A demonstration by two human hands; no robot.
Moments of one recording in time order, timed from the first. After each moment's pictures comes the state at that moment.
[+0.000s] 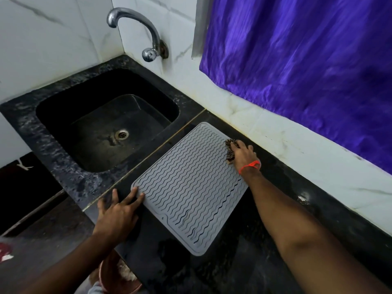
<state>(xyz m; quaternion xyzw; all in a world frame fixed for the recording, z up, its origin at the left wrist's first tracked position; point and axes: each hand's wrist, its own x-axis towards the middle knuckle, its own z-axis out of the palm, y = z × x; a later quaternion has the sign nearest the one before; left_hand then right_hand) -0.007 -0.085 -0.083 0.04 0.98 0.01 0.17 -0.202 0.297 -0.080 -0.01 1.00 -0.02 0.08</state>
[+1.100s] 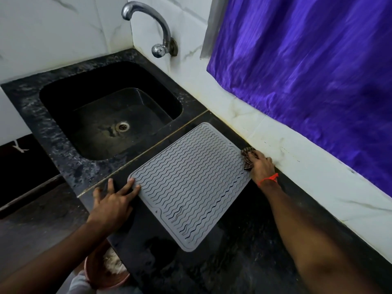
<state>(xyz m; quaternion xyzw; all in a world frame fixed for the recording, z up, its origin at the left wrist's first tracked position) -0.009 -0.082 -0.083 0.01 0.98 0.03 0.18 -0.180 0.363 -0.074 0.01 1.00 -0.03 0.04</state>
